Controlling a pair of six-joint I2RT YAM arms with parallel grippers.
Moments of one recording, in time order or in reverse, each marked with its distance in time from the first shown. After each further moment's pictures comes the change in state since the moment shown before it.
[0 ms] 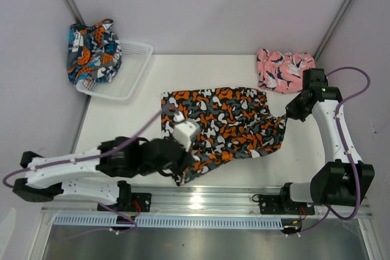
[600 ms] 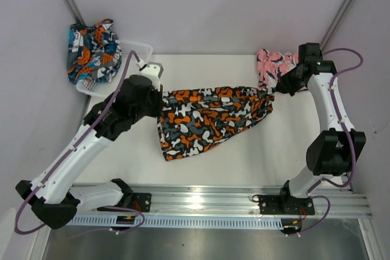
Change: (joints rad) left arm 0.769 0.061 0.176 0.015 0.101 0.313; right arm 0.034 0.298 0.371 -0.006 -0.170 0.172
